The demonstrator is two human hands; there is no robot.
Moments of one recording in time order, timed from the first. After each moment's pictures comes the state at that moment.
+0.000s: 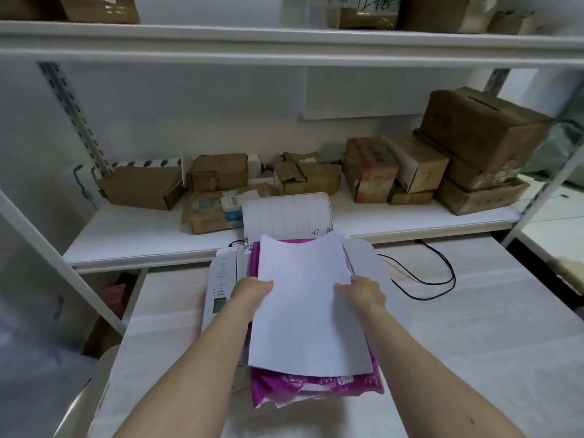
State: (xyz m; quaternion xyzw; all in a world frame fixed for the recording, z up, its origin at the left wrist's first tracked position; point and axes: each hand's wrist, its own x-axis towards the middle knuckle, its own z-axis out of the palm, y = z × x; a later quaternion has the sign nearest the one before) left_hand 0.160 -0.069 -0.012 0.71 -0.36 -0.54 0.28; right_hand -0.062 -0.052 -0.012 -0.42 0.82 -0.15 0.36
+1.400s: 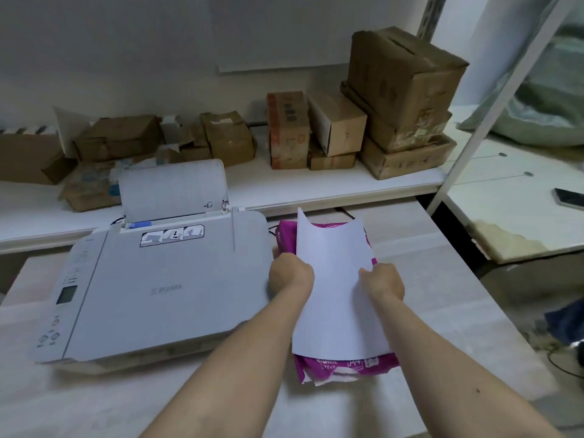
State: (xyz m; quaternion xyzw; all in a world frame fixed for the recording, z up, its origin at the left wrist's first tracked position) left_hand -0.201 -0.059 -0.025 0.80 -0.46 -0.35 0.15; right_hand -0.364 -0.042 -0.070 -0.35 0.88 -0.18 0.27
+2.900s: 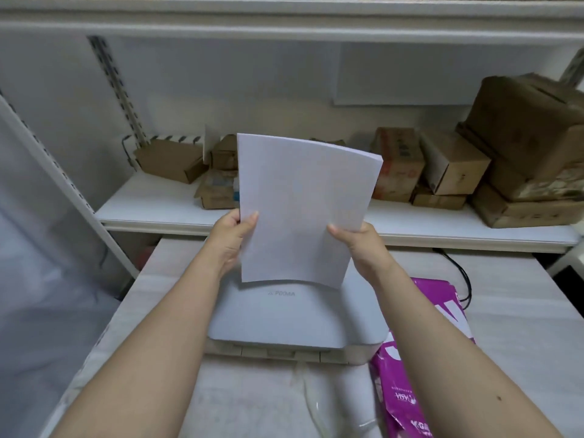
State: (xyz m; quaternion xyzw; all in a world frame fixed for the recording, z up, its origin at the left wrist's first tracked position) left_hand 0.115 -0.071 0.061 0.54 -0.36 -0.51 0.57; right_hand -0.122 -0.095 0.054 -0.47 0.43 -0.46 0.61
